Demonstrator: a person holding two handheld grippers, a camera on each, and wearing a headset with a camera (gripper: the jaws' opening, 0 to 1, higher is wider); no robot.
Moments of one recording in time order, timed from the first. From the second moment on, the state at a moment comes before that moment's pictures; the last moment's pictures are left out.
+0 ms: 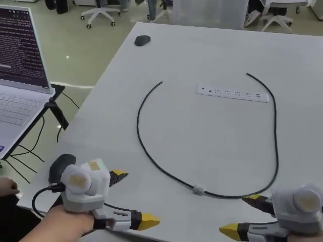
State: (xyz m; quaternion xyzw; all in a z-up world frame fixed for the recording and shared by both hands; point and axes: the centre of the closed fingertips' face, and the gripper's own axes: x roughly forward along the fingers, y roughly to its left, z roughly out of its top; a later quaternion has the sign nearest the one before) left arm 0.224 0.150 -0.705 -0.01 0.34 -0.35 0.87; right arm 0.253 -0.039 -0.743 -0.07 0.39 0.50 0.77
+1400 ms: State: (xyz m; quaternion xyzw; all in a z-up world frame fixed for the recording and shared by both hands) left arm 0.226 0.157 -0.717 -0.02 0.35 -0.35 0.87; right arm 0.311 0.007 -0.778 -0.19 0.42 0.52 0.72
